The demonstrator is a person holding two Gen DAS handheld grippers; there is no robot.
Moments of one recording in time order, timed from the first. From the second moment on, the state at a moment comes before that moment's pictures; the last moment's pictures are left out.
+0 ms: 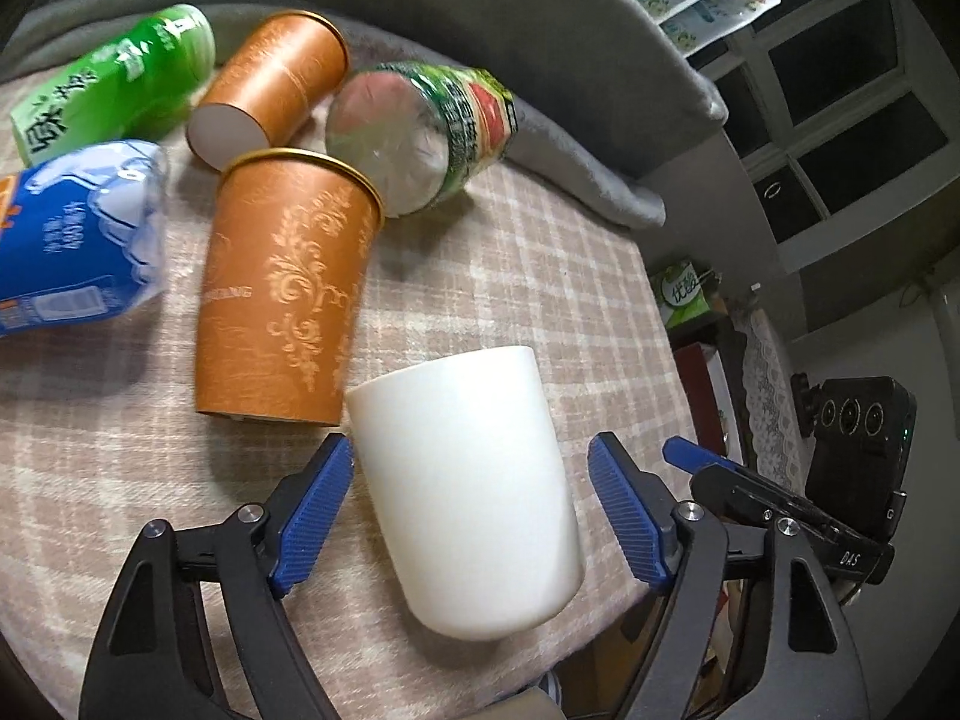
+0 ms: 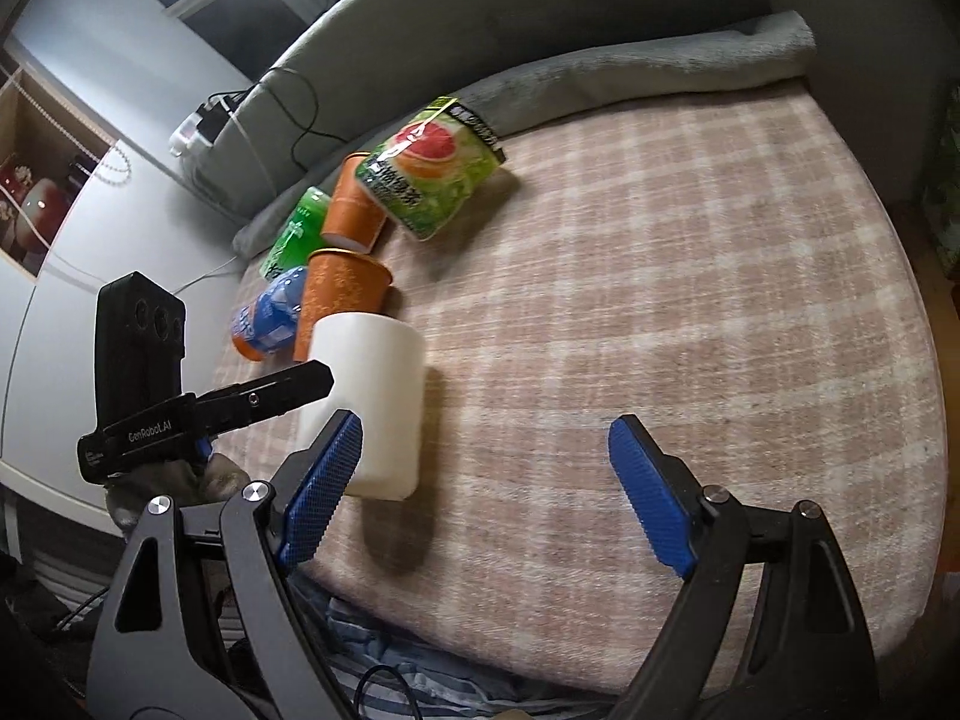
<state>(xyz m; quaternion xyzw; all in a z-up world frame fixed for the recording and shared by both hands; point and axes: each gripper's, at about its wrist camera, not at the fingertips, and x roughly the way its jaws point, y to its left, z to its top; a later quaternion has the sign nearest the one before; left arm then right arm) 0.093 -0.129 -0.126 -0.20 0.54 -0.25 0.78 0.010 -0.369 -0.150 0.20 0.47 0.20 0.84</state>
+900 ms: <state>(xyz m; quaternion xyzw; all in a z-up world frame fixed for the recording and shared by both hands) 0.089 -0.153 -0.117 -0.16 0.51 -0.25 0.81 0.004 -0.383 -0.161 0.21 0.46 0.17 0.85</state>
